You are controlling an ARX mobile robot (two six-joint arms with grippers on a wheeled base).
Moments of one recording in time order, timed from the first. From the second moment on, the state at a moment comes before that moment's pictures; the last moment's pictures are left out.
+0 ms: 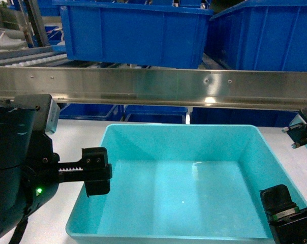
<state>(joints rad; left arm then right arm) -0.38 1.81 0.53 0.68 -0.39 -0.28 0.29 1.59 0.47 0.47 0.14 -0.12</state>
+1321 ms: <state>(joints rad) -0.50 1.94 0.62 0.52 -0.53 -0.46 0.20 1.80 0.47 0.70 0.19 -0.16</state>
